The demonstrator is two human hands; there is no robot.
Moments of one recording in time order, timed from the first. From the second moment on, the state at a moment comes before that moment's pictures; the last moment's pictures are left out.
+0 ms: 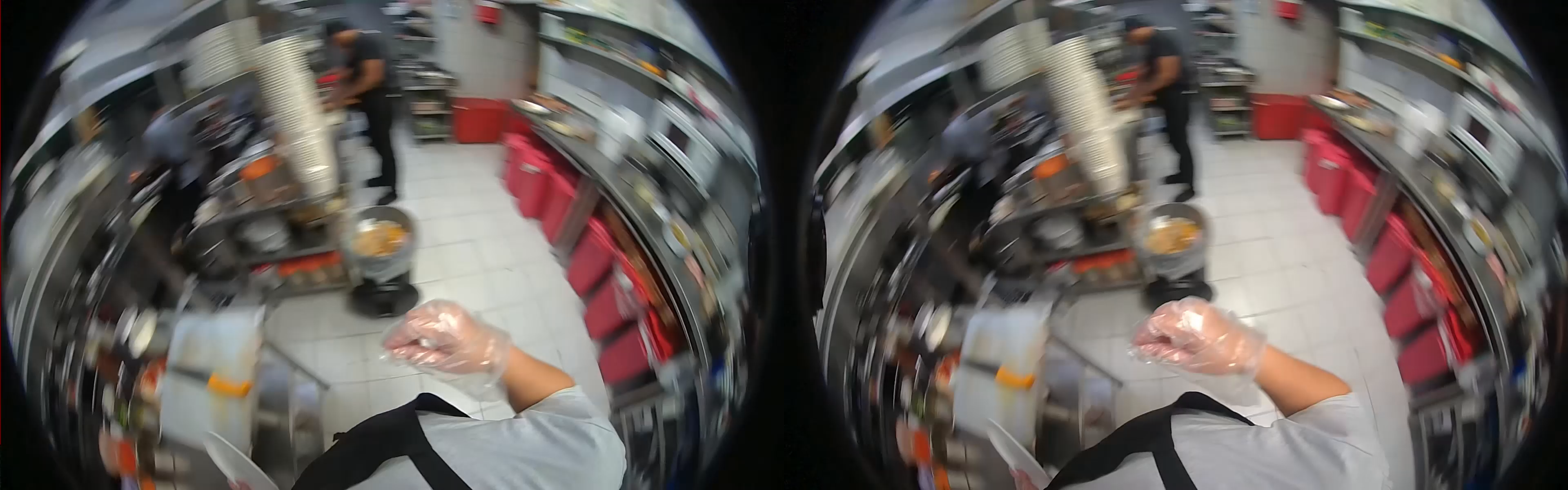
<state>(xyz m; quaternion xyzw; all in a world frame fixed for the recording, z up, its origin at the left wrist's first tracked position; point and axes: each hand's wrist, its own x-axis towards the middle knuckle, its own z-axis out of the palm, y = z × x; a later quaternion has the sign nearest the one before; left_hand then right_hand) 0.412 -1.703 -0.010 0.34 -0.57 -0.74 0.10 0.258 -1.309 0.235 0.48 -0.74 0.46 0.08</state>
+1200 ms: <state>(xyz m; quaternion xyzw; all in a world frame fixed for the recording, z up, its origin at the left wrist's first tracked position) -0.050 -0.895 0.085 -0.34 -0.41 -0.53 -0.66 0.204 -0.855 0.067 -0.45 -0.27 0.74 0.42</state>
